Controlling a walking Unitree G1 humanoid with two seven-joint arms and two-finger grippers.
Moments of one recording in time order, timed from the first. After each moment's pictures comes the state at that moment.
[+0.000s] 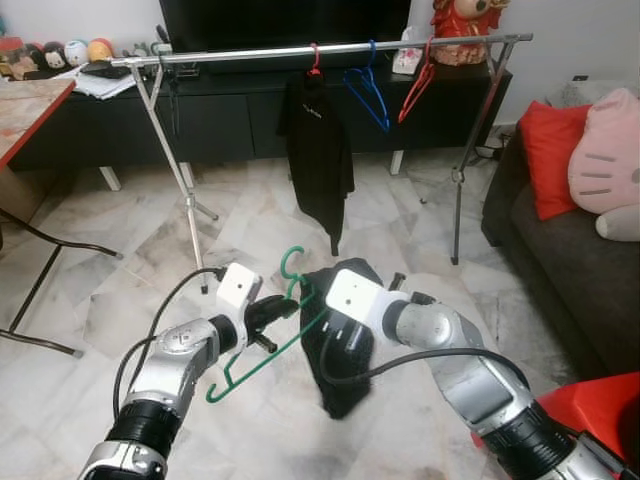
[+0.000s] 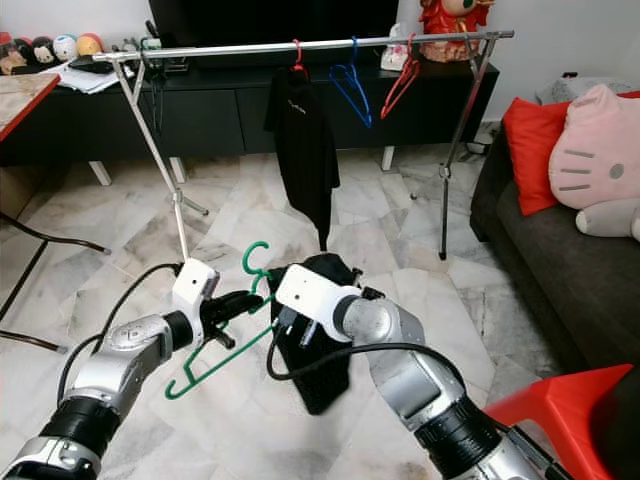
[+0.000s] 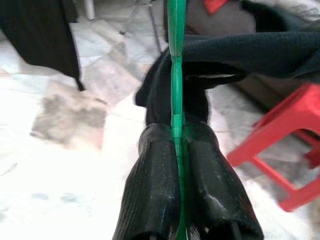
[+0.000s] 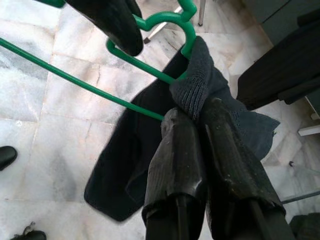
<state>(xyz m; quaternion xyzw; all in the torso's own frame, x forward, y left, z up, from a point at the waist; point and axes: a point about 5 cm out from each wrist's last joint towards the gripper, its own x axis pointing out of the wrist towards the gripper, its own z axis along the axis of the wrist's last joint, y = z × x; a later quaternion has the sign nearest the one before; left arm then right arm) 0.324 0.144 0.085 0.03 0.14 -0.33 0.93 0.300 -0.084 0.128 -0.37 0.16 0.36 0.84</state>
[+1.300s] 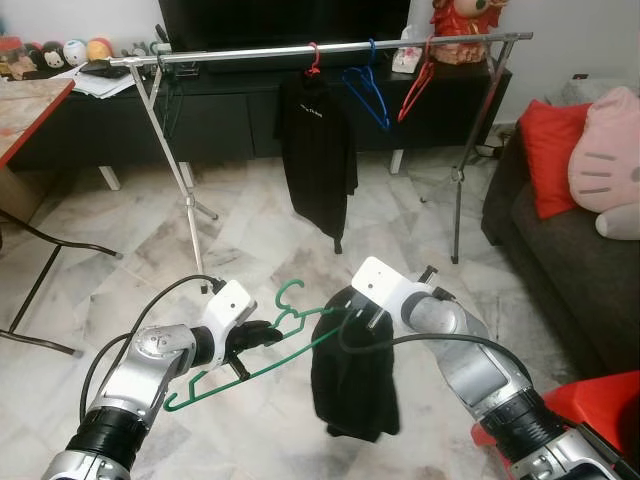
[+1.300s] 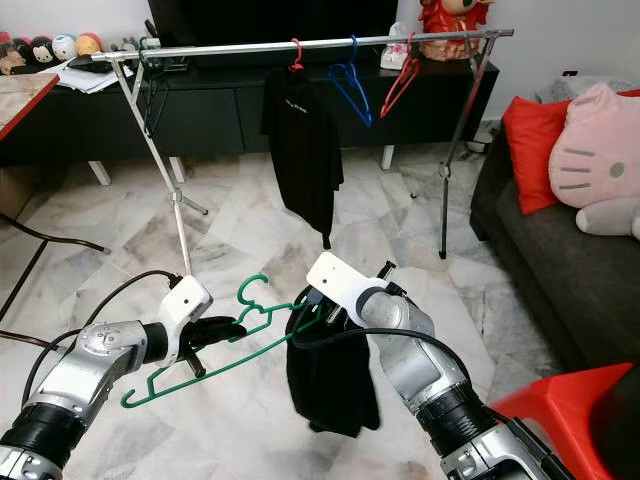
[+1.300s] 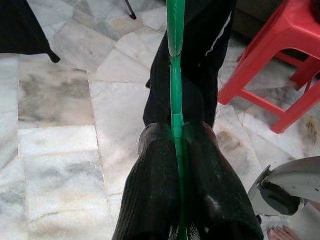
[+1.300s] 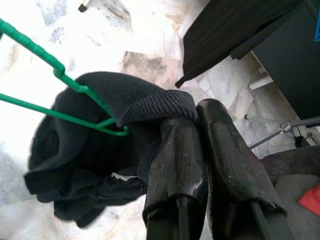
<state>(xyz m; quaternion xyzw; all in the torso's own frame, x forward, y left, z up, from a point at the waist) 0.303 0.163 0.084 0.13 0.20 -0.42 0.87 0.326 -0.119 0.111 -0.40 0.18 0.22 0.87</state>
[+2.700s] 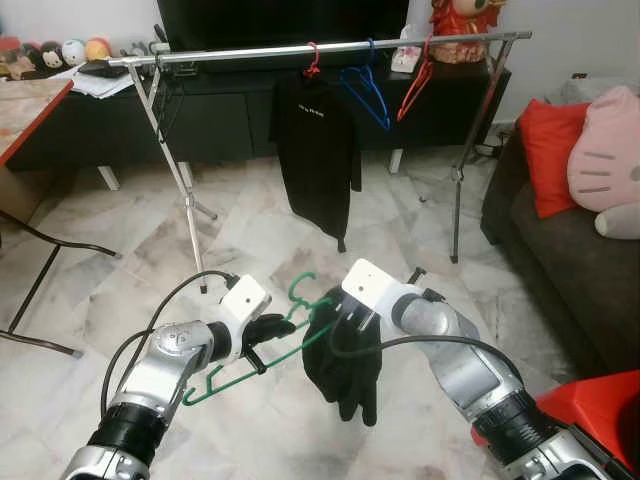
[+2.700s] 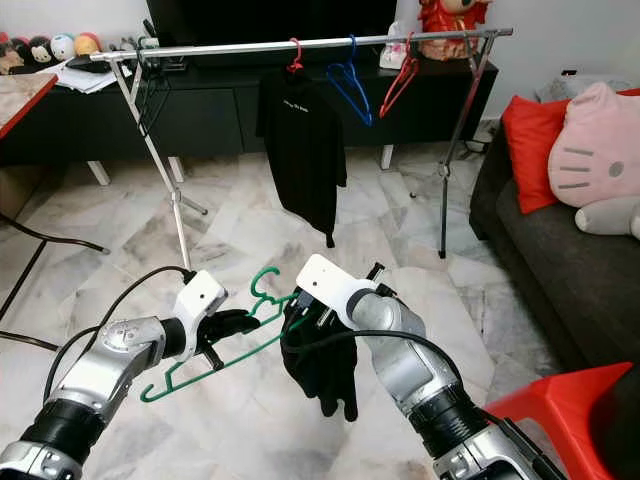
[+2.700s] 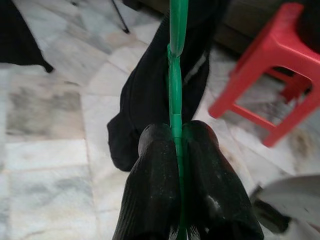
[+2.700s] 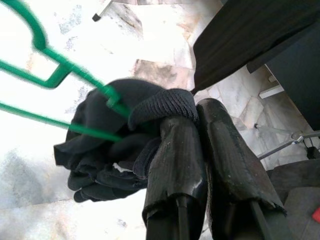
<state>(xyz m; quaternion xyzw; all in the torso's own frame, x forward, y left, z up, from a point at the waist) 0.302 0.147 0.086 0.10 0.19 -0.44 0.87 0.324 -0.108 0.110 -0.39 0.17 0.25 0.87</state>
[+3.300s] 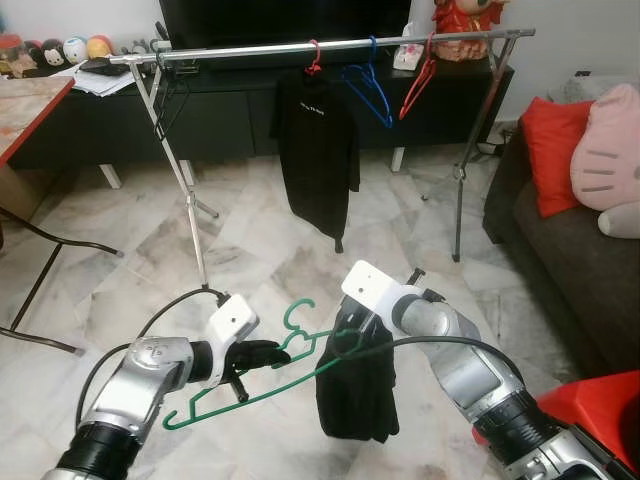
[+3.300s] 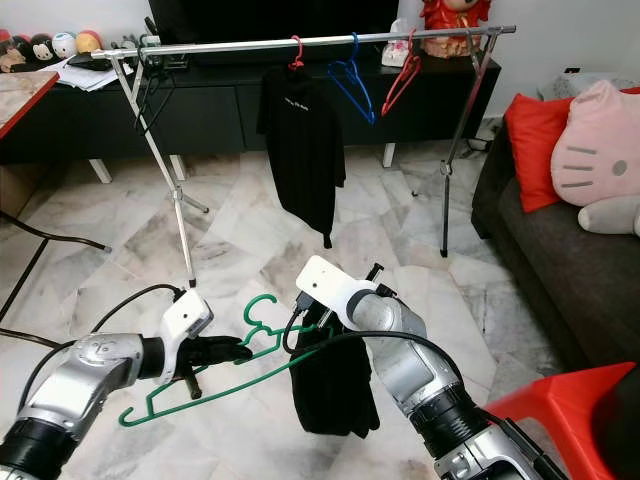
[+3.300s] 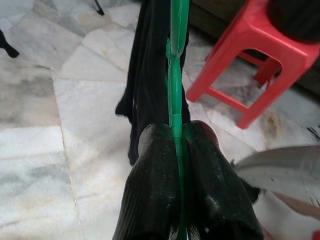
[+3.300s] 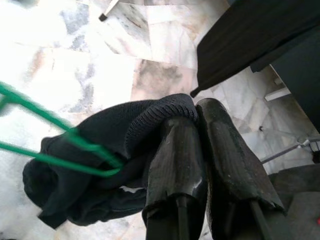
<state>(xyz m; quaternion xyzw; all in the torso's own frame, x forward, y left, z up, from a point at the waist) 0.290 0.150 0.082 0.10 0.21 -0.47 0.85 0.323 -0.105 0.109 -0.39 0.17 0.26 0.87</state>
